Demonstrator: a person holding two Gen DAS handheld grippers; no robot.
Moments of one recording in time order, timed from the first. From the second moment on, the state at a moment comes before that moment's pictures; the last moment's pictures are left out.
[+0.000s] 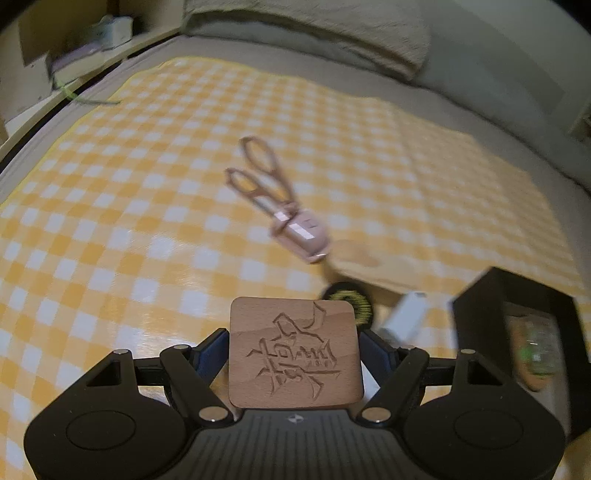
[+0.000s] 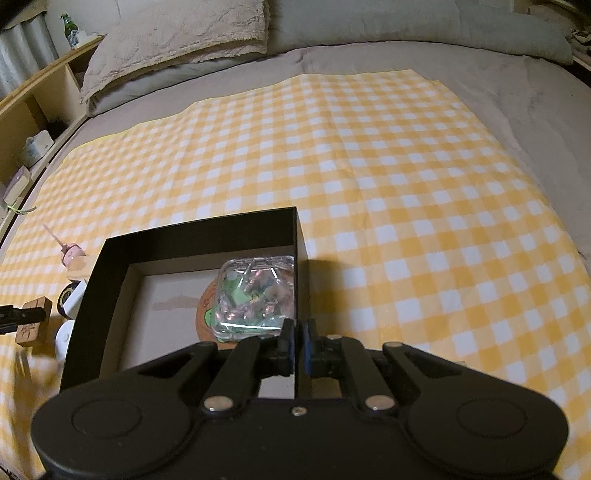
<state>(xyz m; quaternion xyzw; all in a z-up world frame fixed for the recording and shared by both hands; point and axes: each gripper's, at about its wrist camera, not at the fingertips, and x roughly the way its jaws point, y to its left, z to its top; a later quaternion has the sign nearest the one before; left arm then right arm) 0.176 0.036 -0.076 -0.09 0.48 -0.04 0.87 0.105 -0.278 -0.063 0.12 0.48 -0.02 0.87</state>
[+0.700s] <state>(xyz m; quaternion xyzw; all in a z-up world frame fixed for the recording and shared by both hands) 0.132 -0.133 -0.053 -0.12 0.49 -0.23 0.83 0.104 -0.278 -0.062 0.12 0.48 -0.02 0.87</state>
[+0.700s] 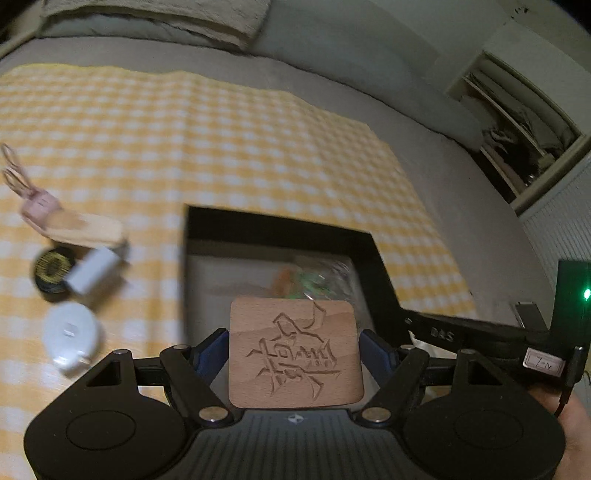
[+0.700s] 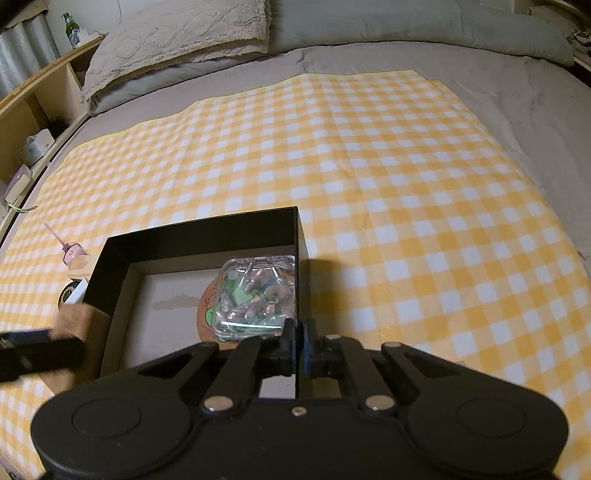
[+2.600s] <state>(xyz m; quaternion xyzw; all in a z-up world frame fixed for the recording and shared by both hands) 0.111 -0.181 -0.083 -0.14 0.50 -0.29 0.81 0.105 -0.286 -0.063 0.16 0.49 -0.02 0.86</state>
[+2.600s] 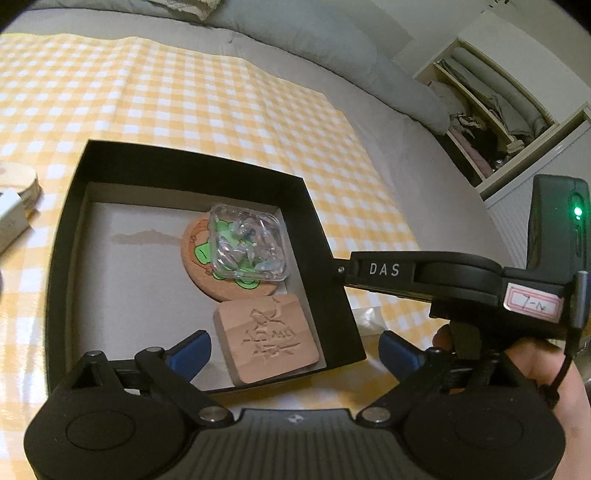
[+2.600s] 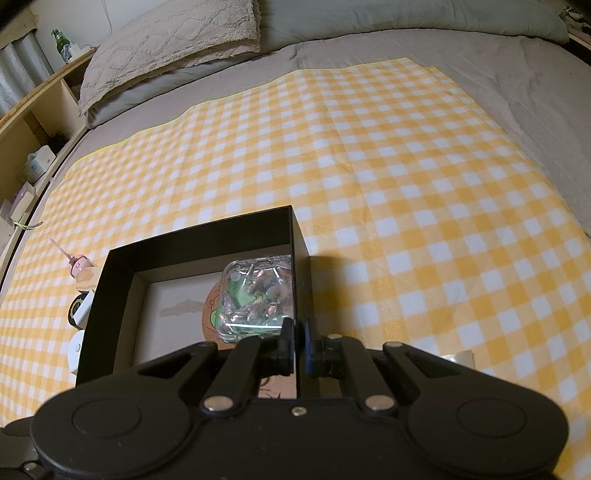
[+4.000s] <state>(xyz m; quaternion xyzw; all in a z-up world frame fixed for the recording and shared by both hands) 0.191 -0.056 0.006 -0.01 0.36 -0.13 0.93 0.105 -0.282 -0.063 0.15 0.49 -0.03 0.86</state>
